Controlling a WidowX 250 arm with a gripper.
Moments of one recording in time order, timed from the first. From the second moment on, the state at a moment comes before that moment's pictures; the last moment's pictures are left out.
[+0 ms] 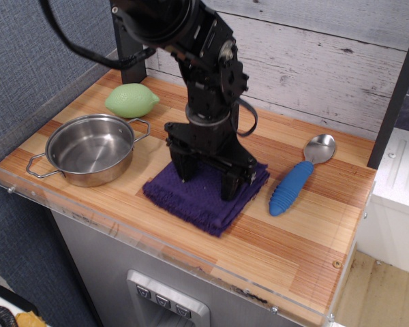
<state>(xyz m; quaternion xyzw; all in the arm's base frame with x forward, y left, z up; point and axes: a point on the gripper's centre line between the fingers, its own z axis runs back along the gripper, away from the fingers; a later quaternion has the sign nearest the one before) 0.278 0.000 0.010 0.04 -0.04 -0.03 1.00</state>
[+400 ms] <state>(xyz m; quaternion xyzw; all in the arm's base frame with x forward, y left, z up) 0.259 -0.001 0.012 0.05 -0.04 -0.04 1.00</state>
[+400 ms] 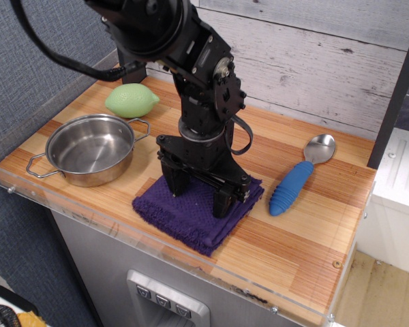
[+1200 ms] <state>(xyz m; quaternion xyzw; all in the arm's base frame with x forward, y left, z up) 0.290 0.017 0.055 0.00 -0.07 0.02 1.00</state>
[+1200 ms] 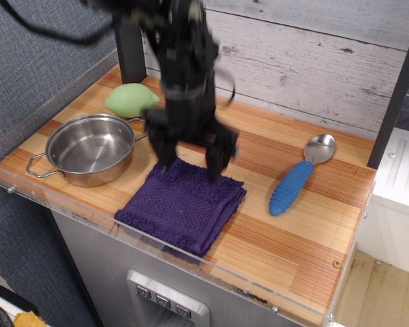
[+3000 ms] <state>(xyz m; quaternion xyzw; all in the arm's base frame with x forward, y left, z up) 0.287 0.020 0.112 0.00 -0.10 0.01 1.00</state>
